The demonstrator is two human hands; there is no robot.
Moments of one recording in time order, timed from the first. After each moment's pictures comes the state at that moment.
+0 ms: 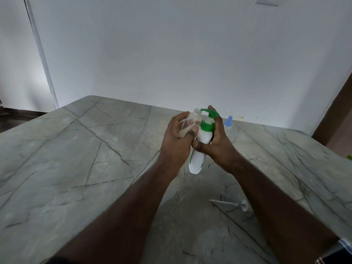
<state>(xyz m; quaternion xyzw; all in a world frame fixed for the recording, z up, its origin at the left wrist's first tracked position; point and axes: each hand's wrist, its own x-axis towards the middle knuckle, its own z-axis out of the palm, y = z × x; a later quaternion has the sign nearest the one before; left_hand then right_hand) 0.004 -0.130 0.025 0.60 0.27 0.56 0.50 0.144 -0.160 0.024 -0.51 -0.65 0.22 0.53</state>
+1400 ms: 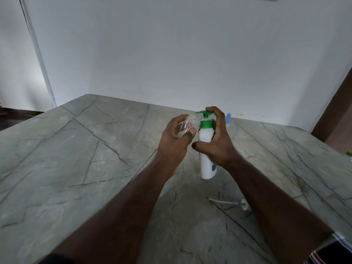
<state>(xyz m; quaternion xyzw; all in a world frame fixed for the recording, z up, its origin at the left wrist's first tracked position) 0.003 -0.129 0.020 0.61 0.30 0.52 0.51 0.144 -0.162 0.024 -0.52 -0.64 0.12 0.55</state>
